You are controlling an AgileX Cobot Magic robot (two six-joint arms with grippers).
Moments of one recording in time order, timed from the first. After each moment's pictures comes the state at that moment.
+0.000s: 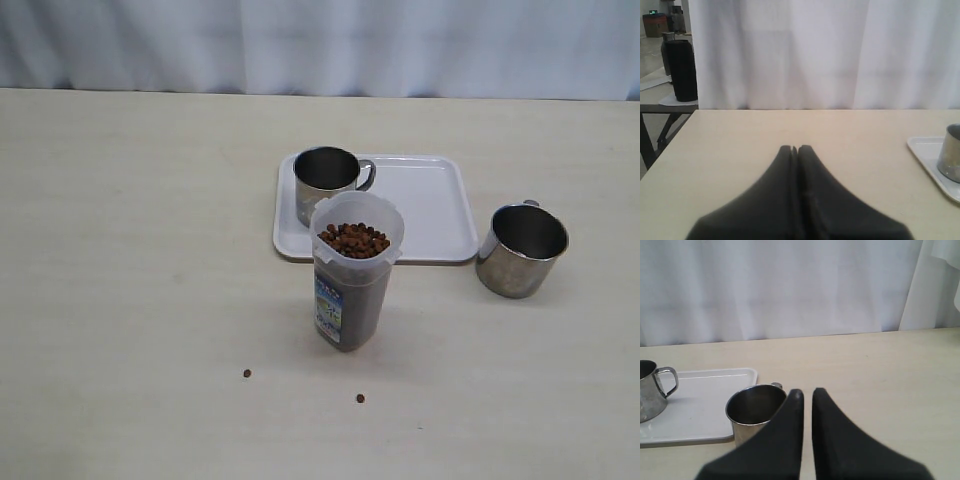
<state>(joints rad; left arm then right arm) -0.05 0.08 0.00 0.00 0.10 0.01 0.06 0.00 0.00 0.02 0.23 0.00</state>
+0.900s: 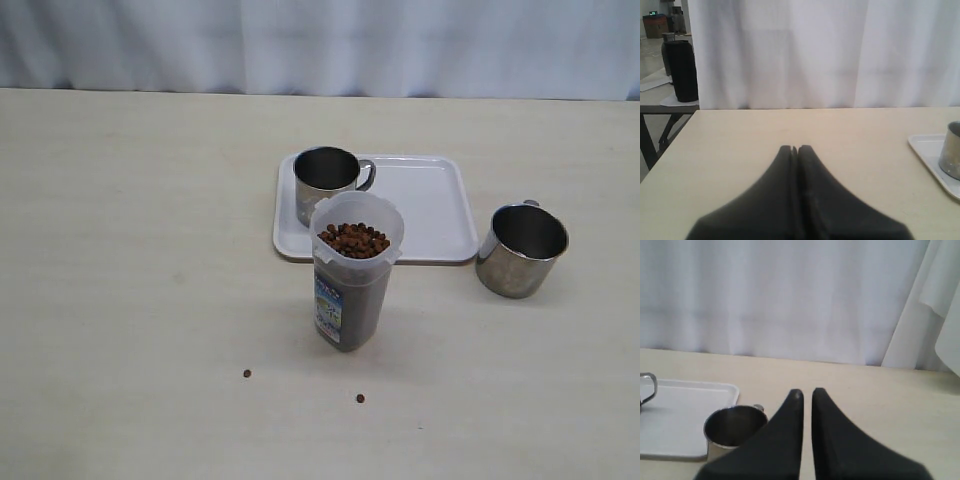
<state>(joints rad) -0.05 0.08 0.00 0.00 0.10 0.02 0.06 0.00 0.00 -0.08 0.14 -0.06</state>
